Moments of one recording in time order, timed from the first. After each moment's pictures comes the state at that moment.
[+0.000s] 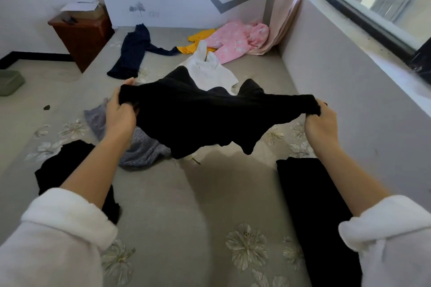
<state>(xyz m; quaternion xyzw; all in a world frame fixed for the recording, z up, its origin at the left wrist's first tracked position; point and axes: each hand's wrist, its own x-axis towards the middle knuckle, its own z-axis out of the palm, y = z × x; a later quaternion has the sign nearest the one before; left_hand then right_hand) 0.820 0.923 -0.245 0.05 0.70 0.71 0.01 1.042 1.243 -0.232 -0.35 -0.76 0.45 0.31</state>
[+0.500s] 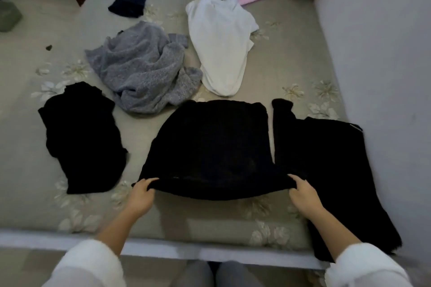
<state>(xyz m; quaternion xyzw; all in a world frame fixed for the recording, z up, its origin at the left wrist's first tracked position) 0.993 0.808 -0.480 0.02 0.90 0.30 0.31 1.175 1.175 -0.467 -0.43 -0.84 0.29 -0.18</state>
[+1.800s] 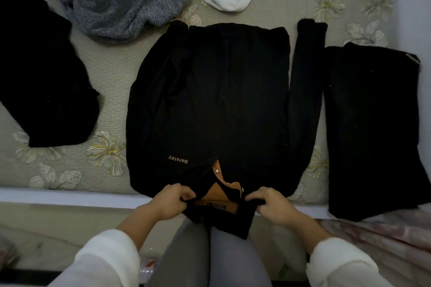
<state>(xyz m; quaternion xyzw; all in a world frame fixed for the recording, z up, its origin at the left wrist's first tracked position) 1.082 0.829 -0.594 0.21 0.77 0.14 0.58 1.230 1.086 -0.587 -0.21 -0.78 0.39 -0.44</state>
